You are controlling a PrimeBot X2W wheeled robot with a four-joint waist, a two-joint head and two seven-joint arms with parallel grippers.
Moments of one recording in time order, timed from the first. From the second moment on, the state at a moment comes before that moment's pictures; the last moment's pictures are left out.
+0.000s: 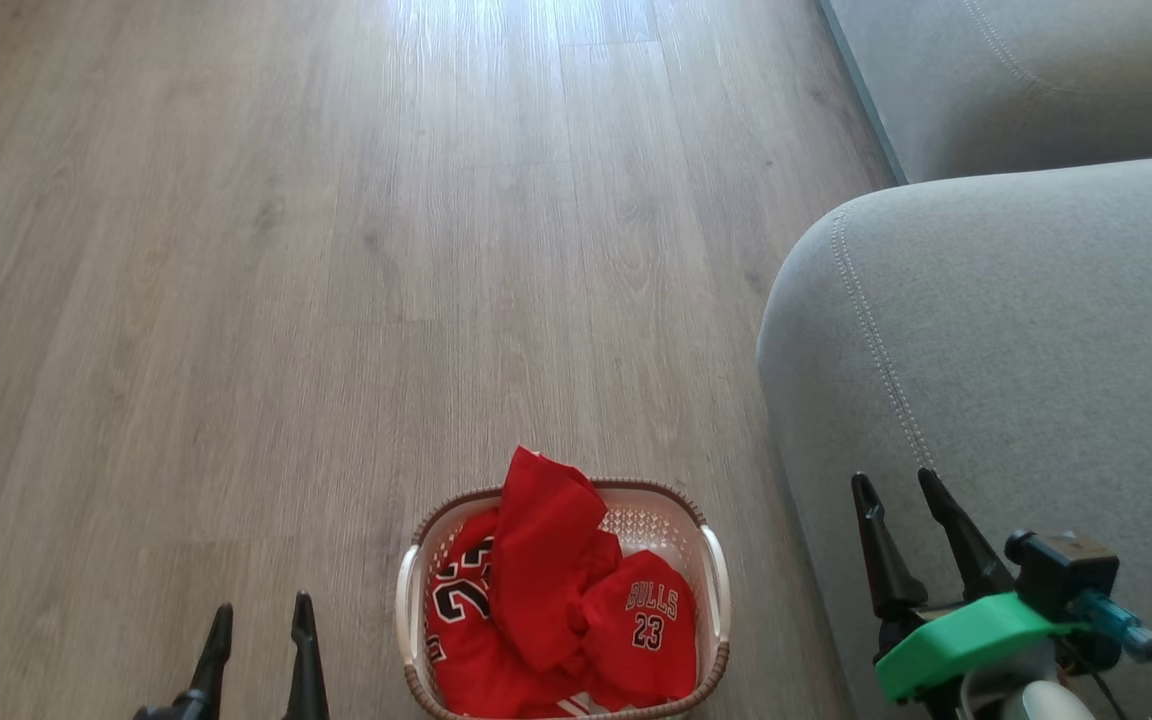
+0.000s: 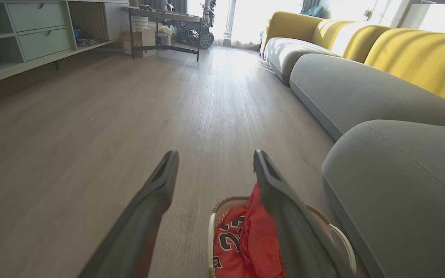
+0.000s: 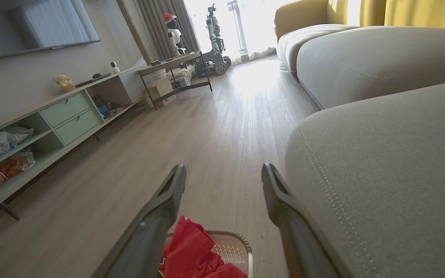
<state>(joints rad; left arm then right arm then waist) 0.13 0.04 -0.11 0.18 -0.25 0.07 -0.21 0.01 -0.09 0.11 0.28 0.38 0.13 -0.25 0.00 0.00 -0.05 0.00</state>
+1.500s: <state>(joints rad) 0.18 0.04 -0.12 0.19 -0.09 0.08 -0.25 0.04 -0.05 0.08 0.29 0.15 0.13 -0.25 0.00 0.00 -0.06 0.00</state>
